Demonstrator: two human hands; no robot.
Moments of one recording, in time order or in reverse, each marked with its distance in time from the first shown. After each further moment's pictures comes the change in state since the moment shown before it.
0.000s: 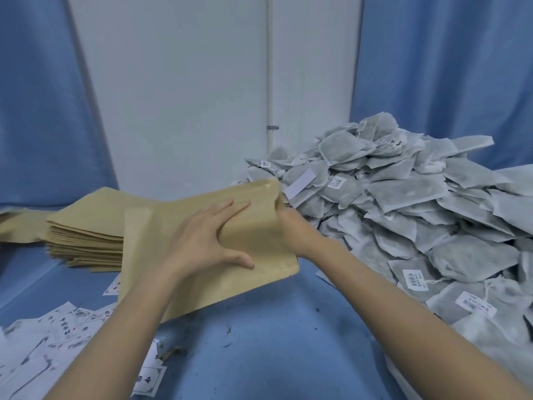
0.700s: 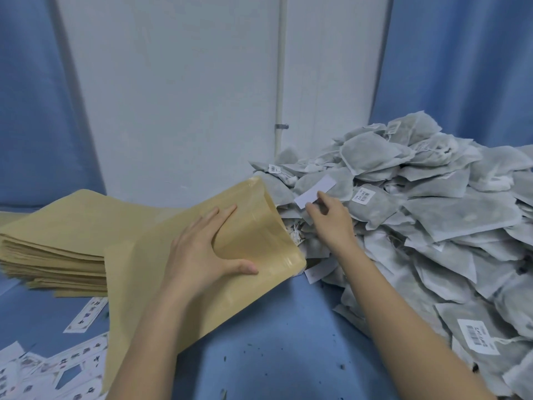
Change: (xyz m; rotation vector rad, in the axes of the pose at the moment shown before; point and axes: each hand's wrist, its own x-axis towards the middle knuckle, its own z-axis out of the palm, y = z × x) left_hand 0.049 -0.036 0.039 -0.280 0.169 -0.207; right_hand 0.078 0.100 0.018 0.253 0.493 0.388
